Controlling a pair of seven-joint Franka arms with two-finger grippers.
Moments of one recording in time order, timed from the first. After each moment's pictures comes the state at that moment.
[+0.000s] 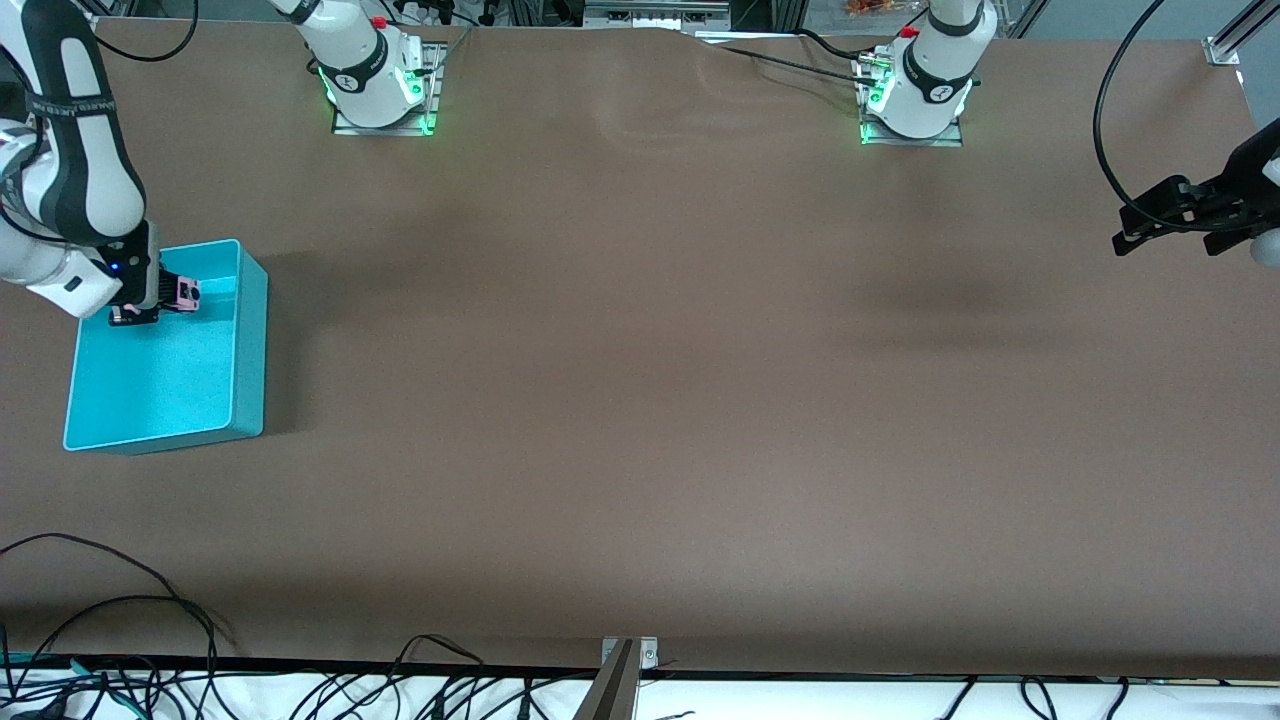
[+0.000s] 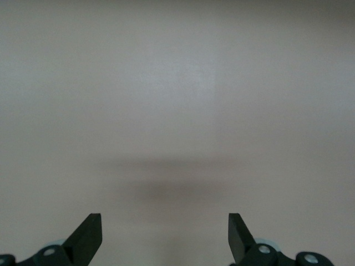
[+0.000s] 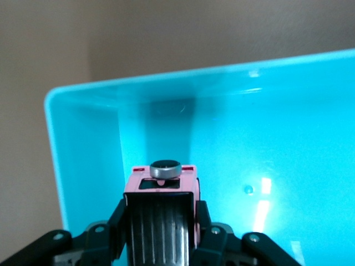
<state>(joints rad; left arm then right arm) 0.05 0.02 -0.03 -1.52 -0.01 1.52 -0.01 -0.05 0.26 -0.37 -2.16 0.01 2.25 -2.07</state>
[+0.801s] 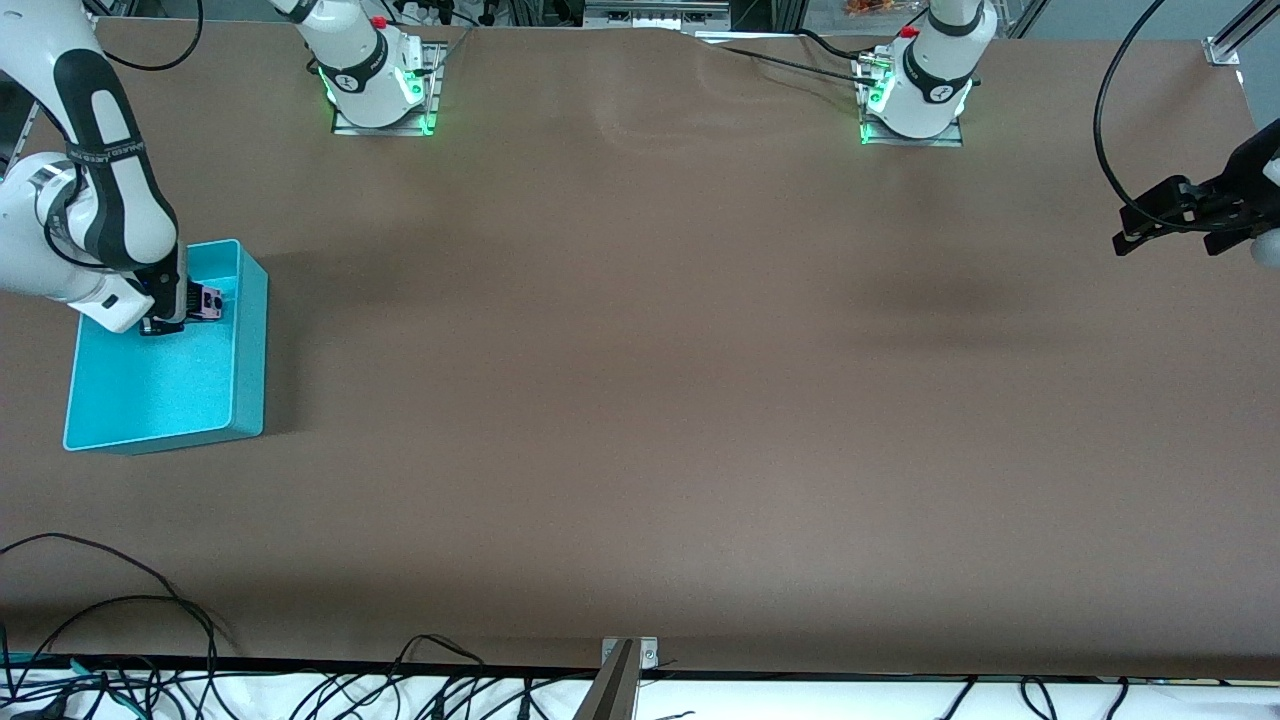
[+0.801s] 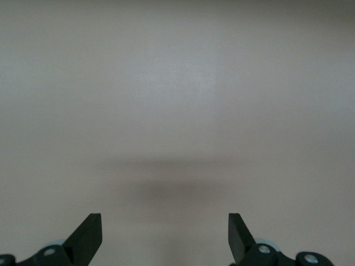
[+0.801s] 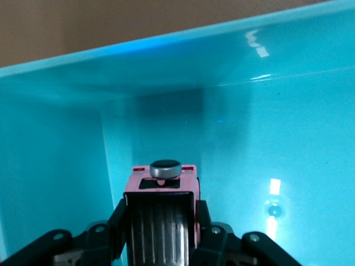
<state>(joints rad) 0.05 0.02 -0.03 -1.52 -0.01 1.52 -0.01 -0.05 0.38 -0.37 -2.17 0.06 2.34 -2.08</state>
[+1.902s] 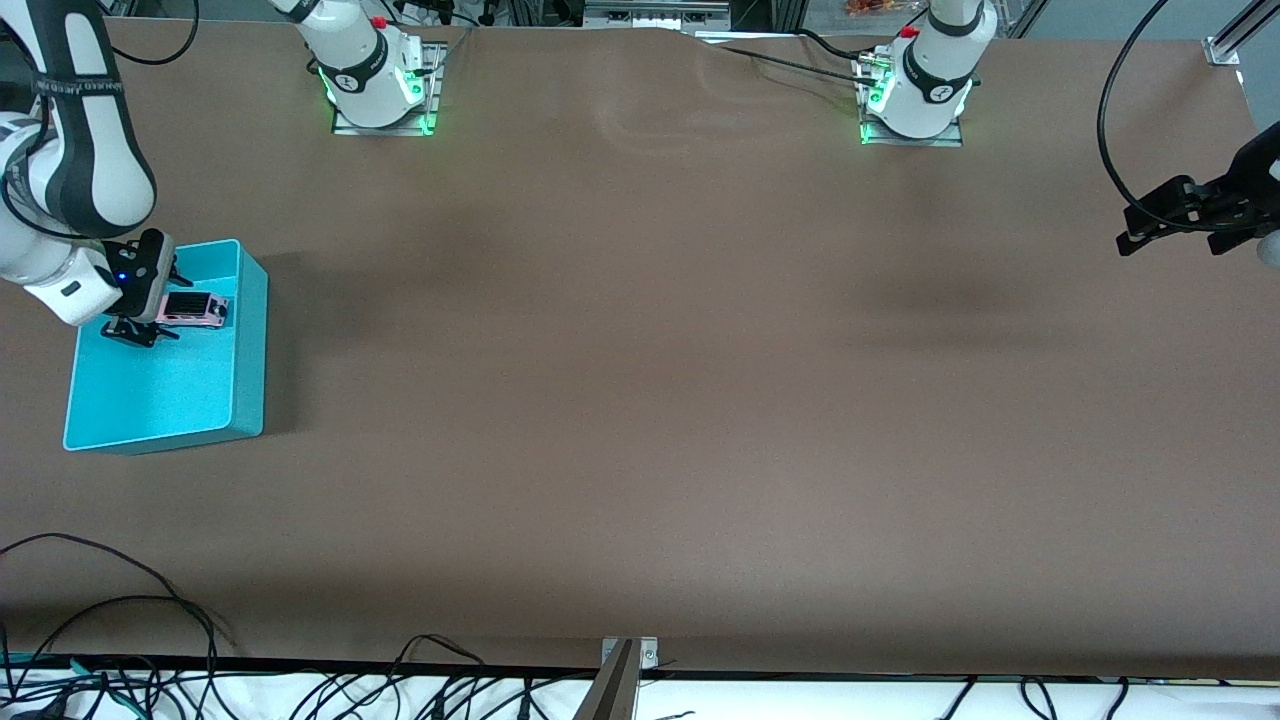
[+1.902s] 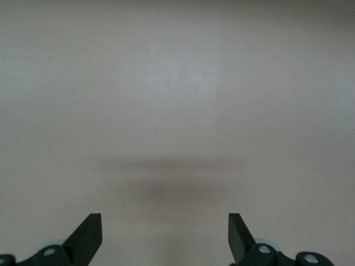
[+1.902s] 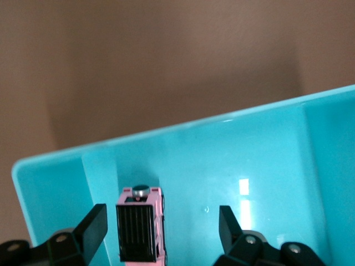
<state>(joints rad) 0.05 0.02 -0.02 -1.51 -0.01 1.52 -0.01 -0.05 0.17 -0.28 -2.17 0.07 2.28 -1.87</state>
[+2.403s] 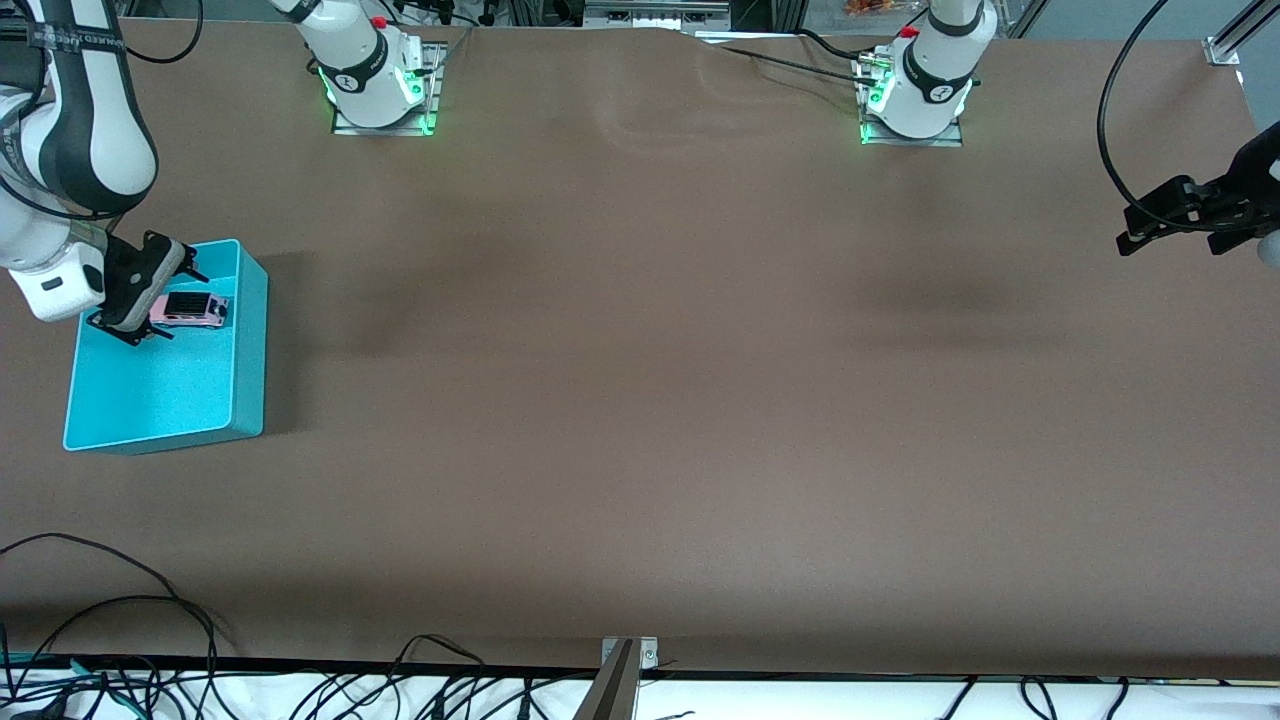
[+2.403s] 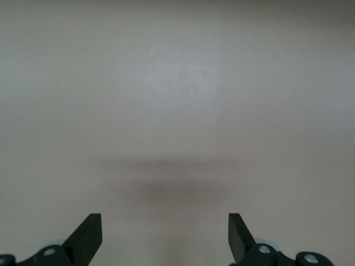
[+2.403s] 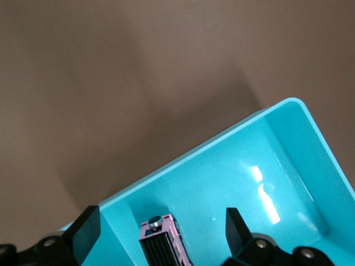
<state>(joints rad) 0.05 0.02 -0.02 -1.51 -0.01 1.52 -0.01 -0.05 0.08 -0.20 -2.16 0.07 2.21 -1.47</state>
